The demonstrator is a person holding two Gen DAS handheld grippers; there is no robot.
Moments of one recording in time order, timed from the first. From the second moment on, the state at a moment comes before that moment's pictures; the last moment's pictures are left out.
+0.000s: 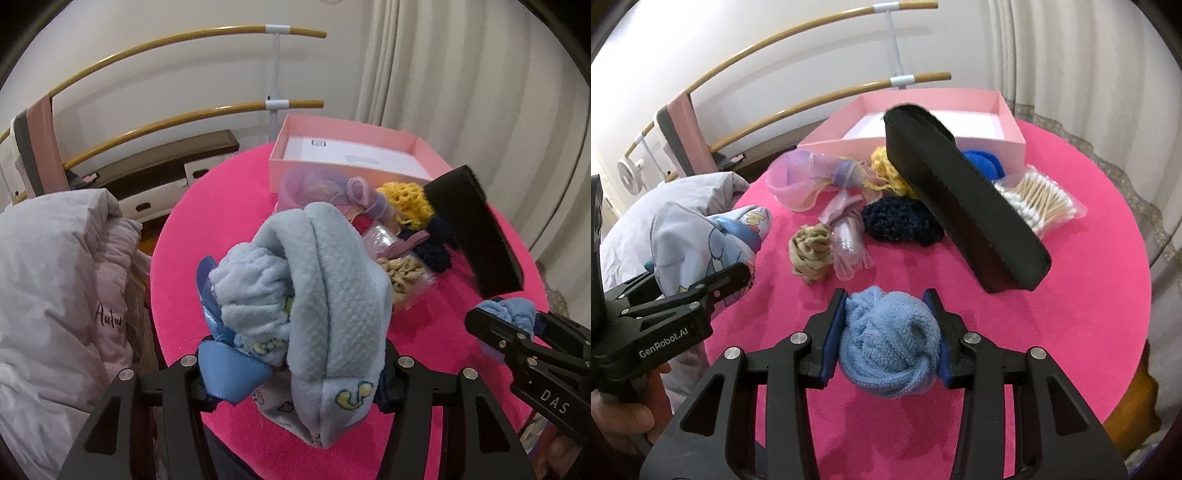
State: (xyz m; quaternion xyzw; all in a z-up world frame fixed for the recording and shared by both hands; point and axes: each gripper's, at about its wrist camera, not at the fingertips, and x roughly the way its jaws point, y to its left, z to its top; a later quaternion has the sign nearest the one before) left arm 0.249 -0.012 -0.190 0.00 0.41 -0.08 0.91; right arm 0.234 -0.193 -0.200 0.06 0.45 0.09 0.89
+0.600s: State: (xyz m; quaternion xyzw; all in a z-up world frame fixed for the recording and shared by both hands) left arm 0.282 -0.018 -0.081 -0.01 0.34 -0.10 0.94; right arm 0.298 -0.222 -0.087 0.04 0.36 0.10 0.93
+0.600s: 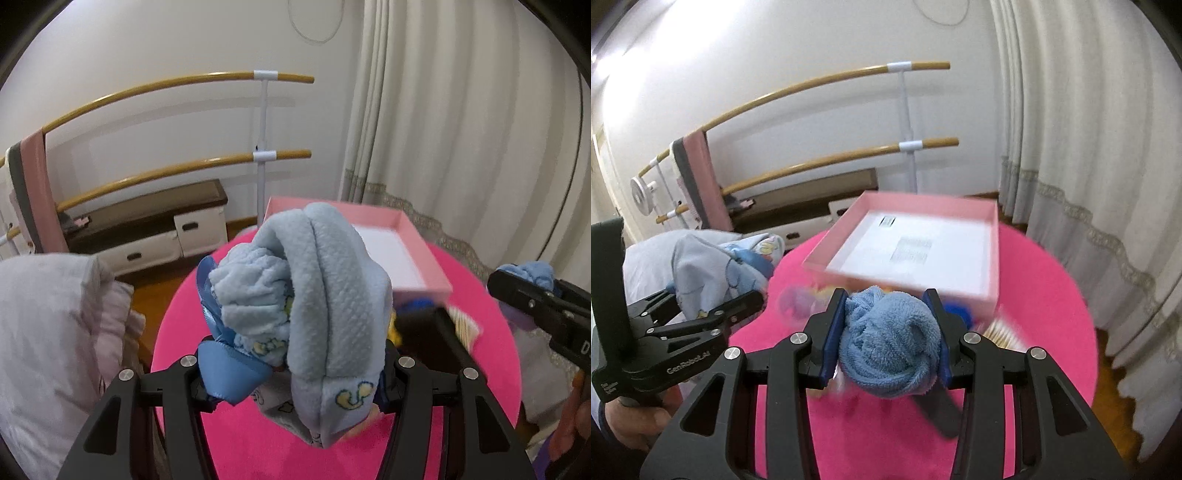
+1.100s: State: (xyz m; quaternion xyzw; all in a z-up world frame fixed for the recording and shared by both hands) left arm 0.424 -0.073 -0.062 0.01 0.37 -0.10 0.93; right arm 0.471 -0.260 -0.095 0.06 0.41 0.10 0.90
